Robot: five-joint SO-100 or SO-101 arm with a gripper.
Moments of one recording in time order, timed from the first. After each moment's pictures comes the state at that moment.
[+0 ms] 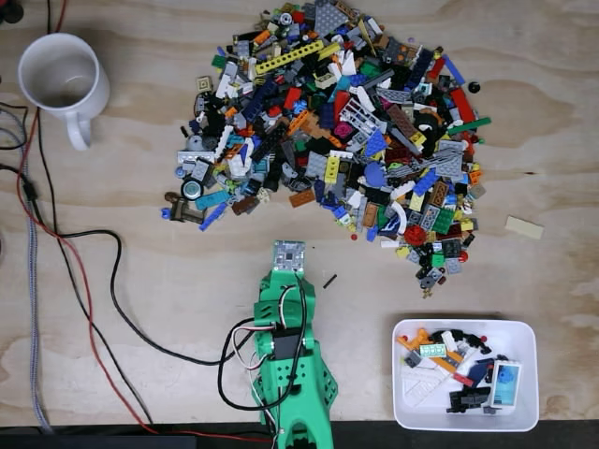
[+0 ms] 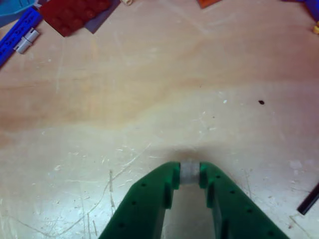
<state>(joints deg) -8.0 193.1 181.1 63.6 -76.8</state>
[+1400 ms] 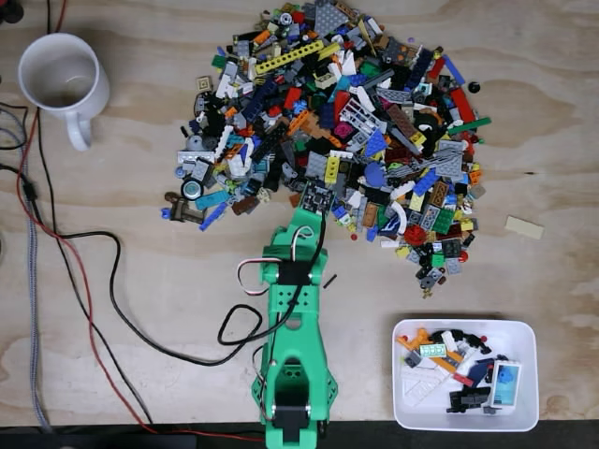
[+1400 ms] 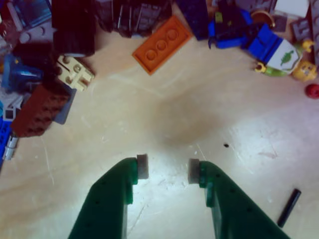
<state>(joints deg) 0.4 127.5 141.7 50.4 -67.9</state>
